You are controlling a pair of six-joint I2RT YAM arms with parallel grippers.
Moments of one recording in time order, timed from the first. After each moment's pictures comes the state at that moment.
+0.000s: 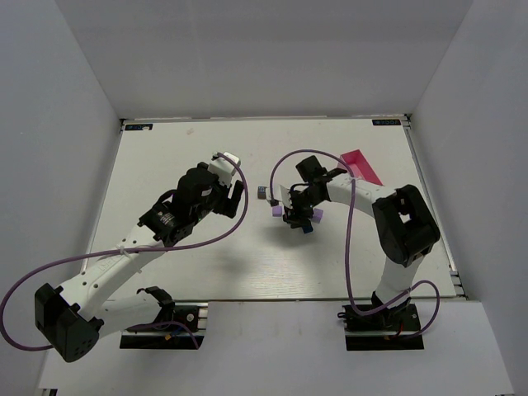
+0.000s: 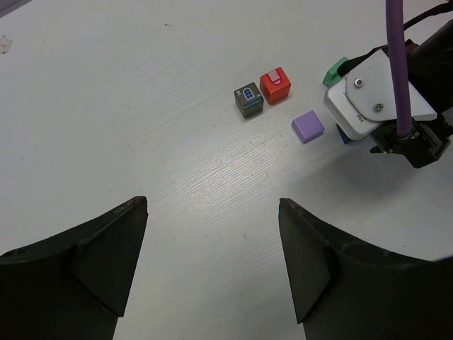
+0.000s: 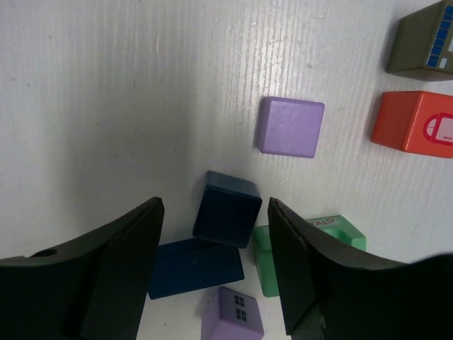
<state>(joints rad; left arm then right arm) -0.68 1.05 0.94 -0.36 -0.20 0.01 0.56 1.81 1.17 -0.56 -0.54 -1.08</state>
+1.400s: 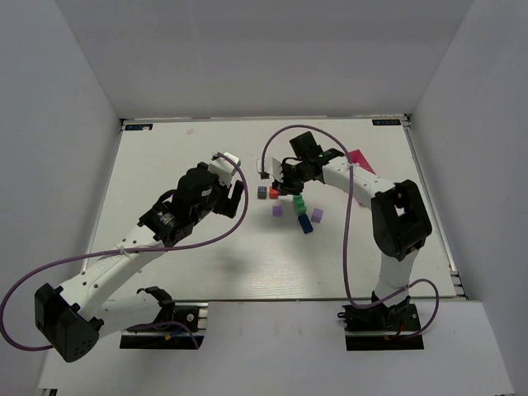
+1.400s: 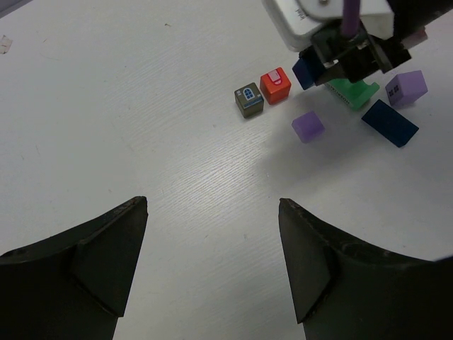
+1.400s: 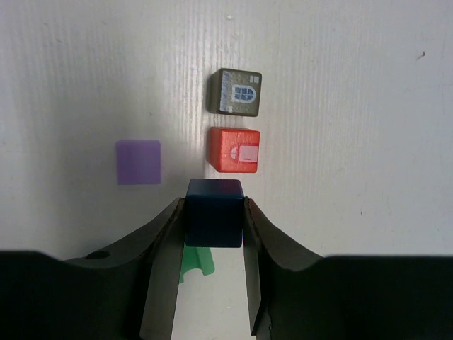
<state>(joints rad) -0.68 1.05 0.94 -0.36 -0.20 0.01 0.56 1.87 1.42 -0.54 -0.48 -1.02</state>
